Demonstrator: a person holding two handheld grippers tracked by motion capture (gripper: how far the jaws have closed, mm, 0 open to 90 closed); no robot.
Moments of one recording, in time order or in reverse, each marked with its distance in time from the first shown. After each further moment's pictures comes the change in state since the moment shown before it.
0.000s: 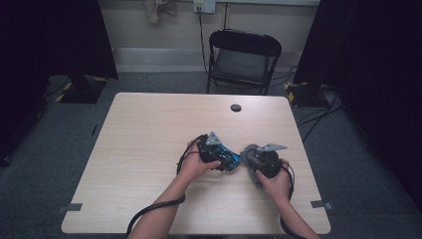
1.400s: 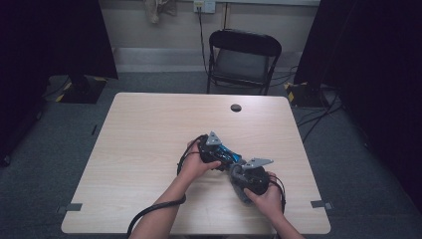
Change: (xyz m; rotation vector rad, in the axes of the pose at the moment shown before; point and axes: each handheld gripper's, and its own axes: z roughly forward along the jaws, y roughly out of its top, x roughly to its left) left arm -0.001 0.000 0.000 0.000 0.010 -0.005; right arm 0.055 -0.016 -0.015 0.018 0.186 -0.127
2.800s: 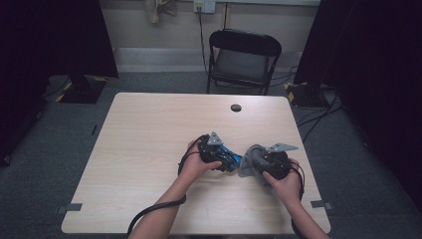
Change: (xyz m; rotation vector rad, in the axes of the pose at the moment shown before) left arm -0.002 0.004 0.000 0.028 -0.016 0.013; right arm -0.068 0.008 -0.028 -0.058 -0.160 0.103
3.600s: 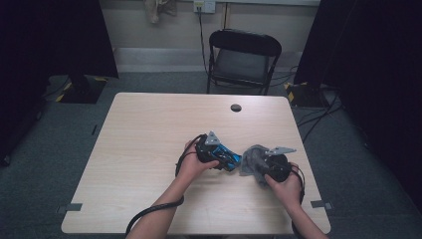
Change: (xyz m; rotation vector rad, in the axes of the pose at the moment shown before) left arm 0.001 -0.002 -0.011 -0.015 0.001 0.015; right arm -0.002 -0.009 0.002 0.058 -0.035 0.010
